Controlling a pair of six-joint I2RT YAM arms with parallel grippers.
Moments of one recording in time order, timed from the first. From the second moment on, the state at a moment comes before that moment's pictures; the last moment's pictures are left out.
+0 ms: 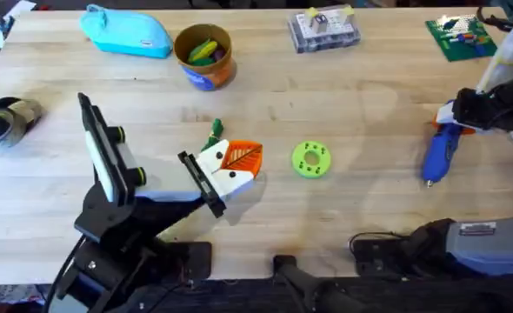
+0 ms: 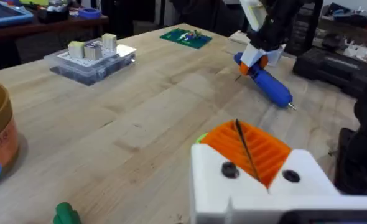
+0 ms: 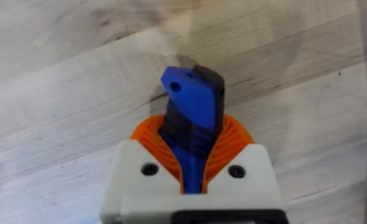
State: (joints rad) left arm -0.48 0.02 0.01 -0.05 0.50 -0.11; right arm -0.53 1.62 1.03 -0.77 0.01 -0.15
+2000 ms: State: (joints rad) left arm -0.48 0.02 0.01 -0.05 0.50 -0.11; right arm -0.52 1.19 1.09 -0.81 -0.03 -0.04
